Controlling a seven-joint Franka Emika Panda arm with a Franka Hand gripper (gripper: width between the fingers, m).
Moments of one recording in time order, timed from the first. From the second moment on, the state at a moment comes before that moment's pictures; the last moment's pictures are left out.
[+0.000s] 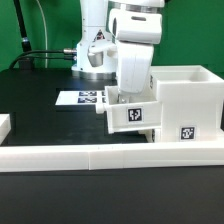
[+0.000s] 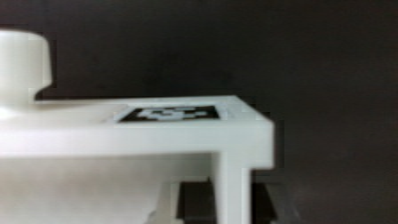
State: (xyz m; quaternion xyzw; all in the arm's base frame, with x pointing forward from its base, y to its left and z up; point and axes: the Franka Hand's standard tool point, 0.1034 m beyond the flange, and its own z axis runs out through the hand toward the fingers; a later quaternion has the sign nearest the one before) arm 0.535 0.009 0.056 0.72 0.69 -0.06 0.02
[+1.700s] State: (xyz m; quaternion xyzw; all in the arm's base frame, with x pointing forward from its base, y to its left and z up) arm 0.538 0.012 0.052 0.70 0.72 -0.05 0.03
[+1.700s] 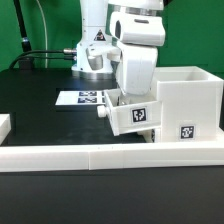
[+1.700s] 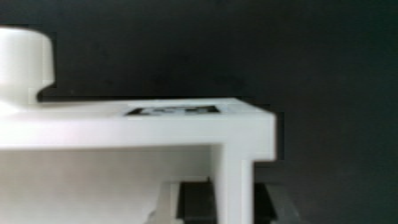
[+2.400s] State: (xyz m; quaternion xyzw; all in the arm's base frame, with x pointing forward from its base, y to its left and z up) arm 0.542 0.014 0.072 0.70 0.71 -0.05 0.04
